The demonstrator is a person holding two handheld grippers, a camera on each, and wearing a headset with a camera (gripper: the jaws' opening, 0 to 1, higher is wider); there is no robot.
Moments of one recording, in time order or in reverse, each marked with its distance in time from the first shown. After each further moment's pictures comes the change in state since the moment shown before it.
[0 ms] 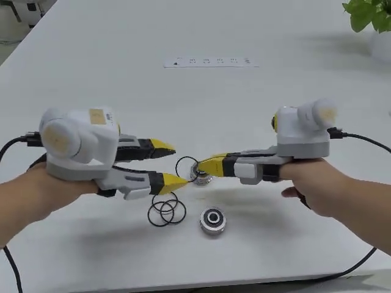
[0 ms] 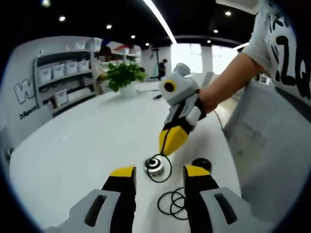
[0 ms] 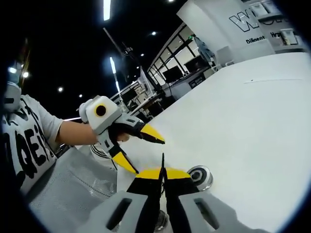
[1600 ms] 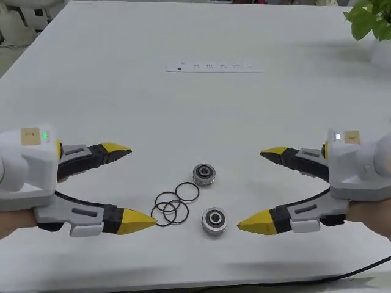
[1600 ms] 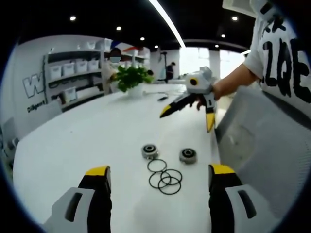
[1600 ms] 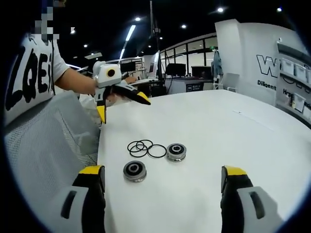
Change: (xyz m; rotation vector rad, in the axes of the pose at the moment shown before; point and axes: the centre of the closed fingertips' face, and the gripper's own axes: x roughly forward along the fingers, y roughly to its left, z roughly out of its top) left arm -0.054 -0.015 -0.013 -0.048 -0.021 0.063; right arm -0.082 -0.004 -0.027 -0.480 0.105 -0.229
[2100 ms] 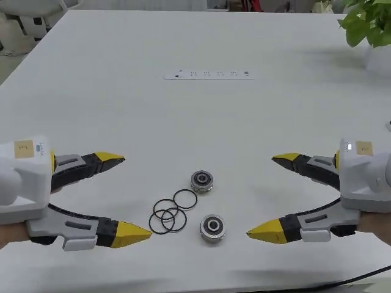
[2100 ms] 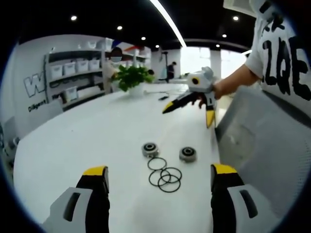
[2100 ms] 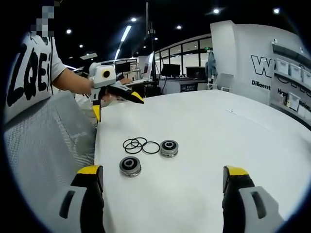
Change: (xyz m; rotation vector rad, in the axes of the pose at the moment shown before) left arm -0.004 -0.001 -0.002 -0.005 0.003 0.010; right arm -0.012 -0.012 -0.004 0.015 -0.013 -0.046
